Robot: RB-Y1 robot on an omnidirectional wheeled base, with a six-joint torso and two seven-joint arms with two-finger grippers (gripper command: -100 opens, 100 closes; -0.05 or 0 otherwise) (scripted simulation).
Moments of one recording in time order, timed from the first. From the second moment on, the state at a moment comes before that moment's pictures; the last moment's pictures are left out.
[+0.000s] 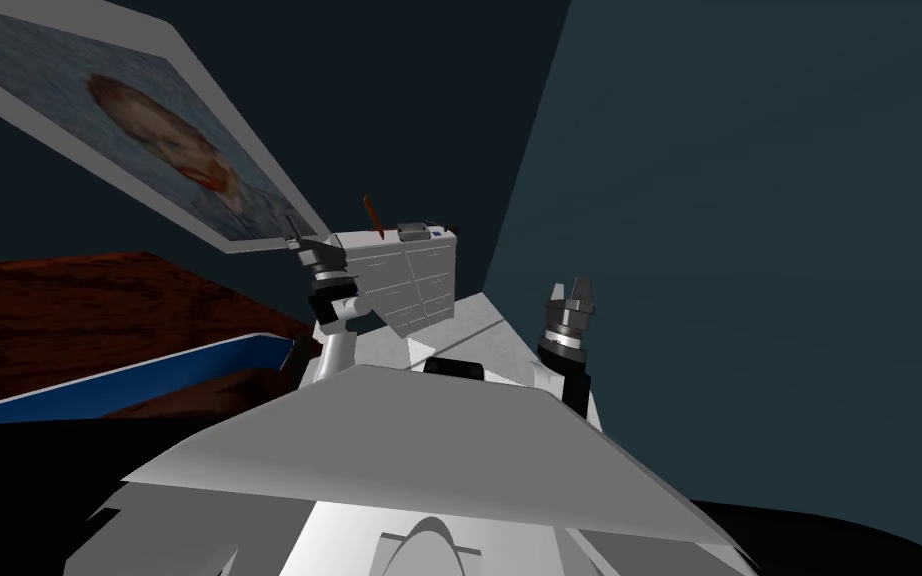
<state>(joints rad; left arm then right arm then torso) -0.01 0.18 0.45 -1.88 0.44 -0.49 -0.08 0.55 0.00 -0.01 -2.34 -0.02 -0.44 0.12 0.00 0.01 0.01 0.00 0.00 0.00</state>
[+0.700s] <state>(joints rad) -0.19 0.17 0.58 -1.74 0.56 -0.49 -0.13 0.55 0.00 -0.01 -2.34 -0.02 -0.44 0.12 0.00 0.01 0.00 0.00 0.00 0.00</state>
